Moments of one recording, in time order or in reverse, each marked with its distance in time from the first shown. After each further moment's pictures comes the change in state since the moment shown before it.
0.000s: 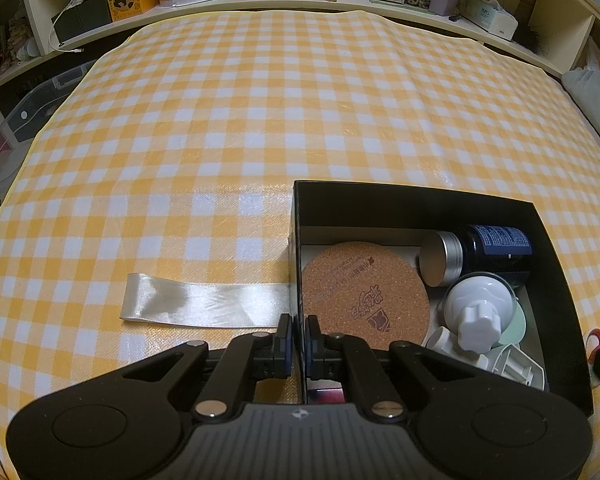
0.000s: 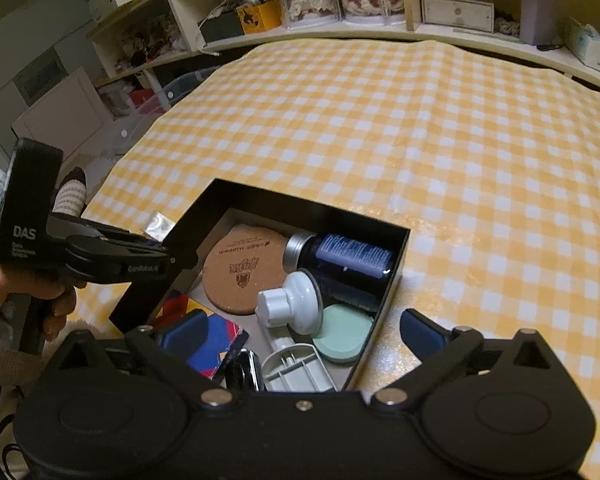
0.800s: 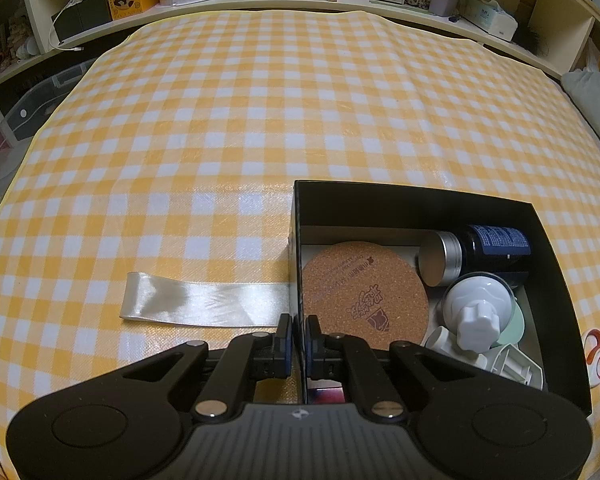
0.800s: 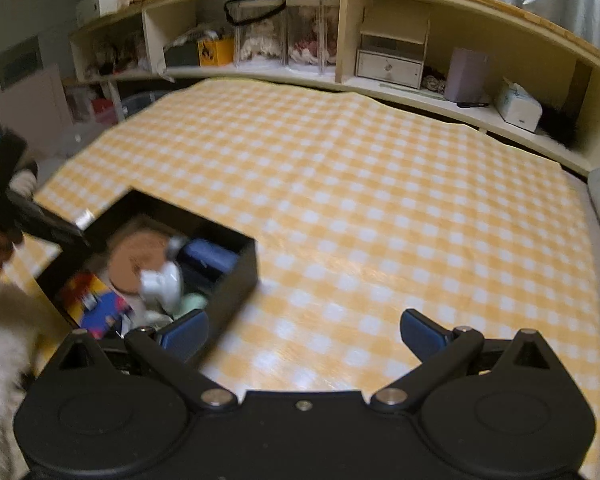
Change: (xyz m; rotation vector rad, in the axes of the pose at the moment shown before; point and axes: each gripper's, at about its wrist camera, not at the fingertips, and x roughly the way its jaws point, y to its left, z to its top) left arm 0.000 0.000 0.000 0.000 0.000 0.000; right arm -0.069 -0.068 -0.033 -0.129 -0.118 -0.219
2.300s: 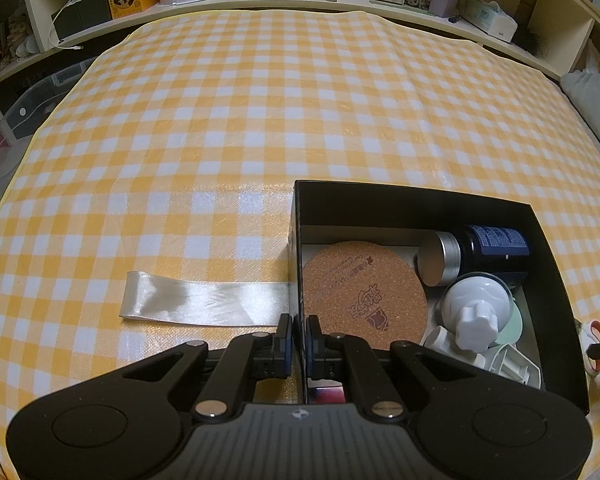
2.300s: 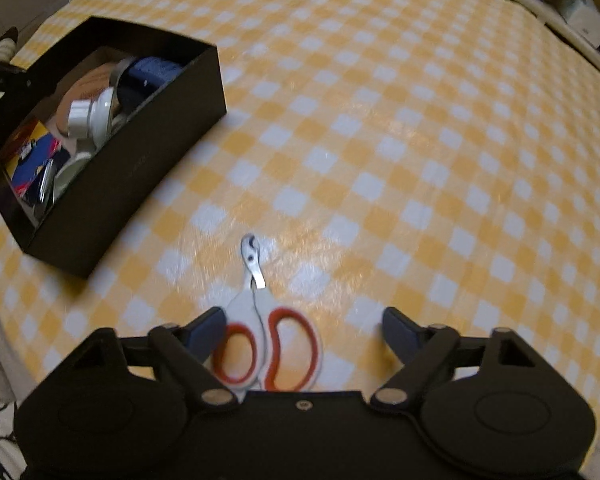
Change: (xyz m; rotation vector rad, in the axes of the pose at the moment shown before) left arm 0.000 0.002 0.000 -0.001 0.000 -0.002; right arm 0.088 -0.030 -0.031 -0.098 0.443 0.055
